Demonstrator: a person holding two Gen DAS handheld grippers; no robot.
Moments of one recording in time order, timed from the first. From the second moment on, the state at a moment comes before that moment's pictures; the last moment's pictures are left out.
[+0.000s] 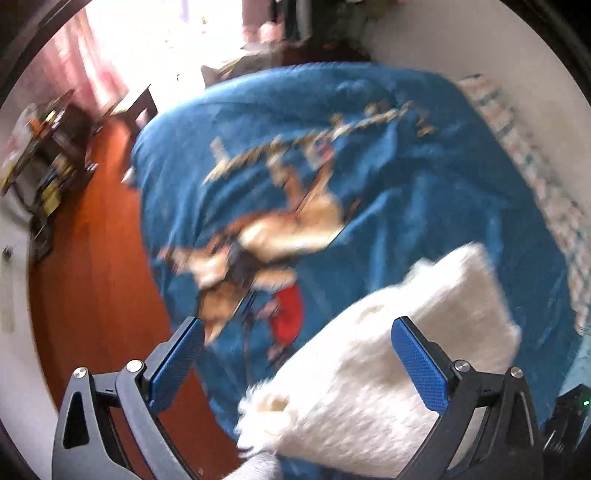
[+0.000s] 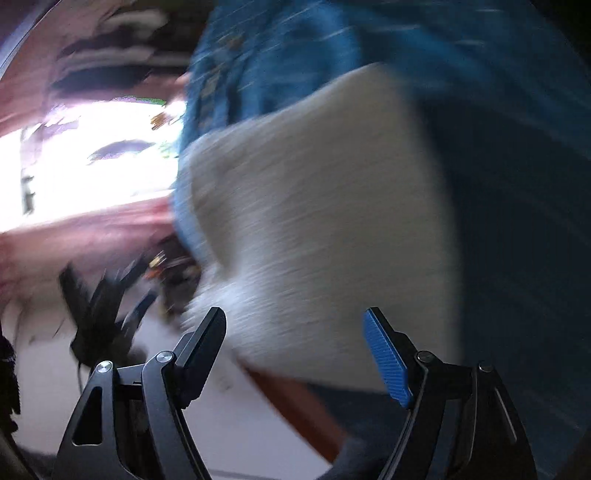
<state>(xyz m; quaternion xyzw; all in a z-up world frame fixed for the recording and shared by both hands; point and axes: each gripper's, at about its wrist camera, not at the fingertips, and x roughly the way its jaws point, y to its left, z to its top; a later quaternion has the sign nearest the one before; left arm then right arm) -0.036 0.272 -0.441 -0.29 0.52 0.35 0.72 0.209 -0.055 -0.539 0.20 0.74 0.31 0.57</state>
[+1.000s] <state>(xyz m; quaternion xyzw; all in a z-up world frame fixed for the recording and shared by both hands) -0.116 0.192 -0.500 -0.56 0.44 0.30 0.64 0.097 -0.056 -0.653 0.34 0.76 0.18 0.53</state>
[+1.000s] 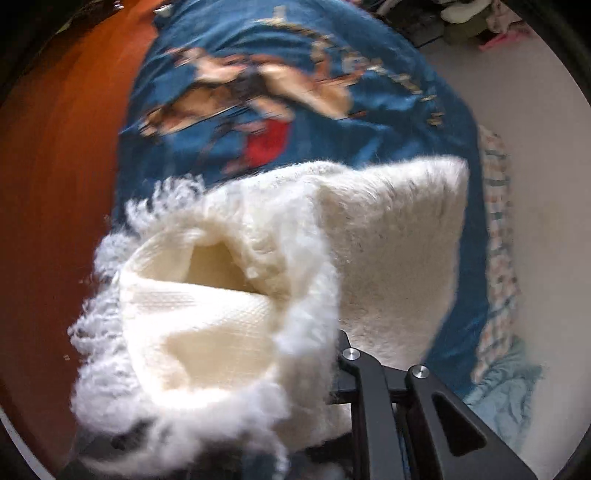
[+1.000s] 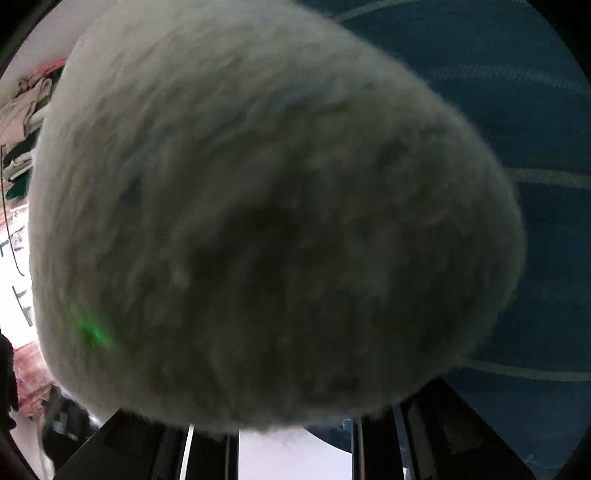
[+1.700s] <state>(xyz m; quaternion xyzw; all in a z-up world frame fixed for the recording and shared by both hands) -0.104 0.213 -0.441 -0.36 0.51 0.33 0.71 0.186 -0.053 -0.526 0.19 0.74 0.28 0.59</state>
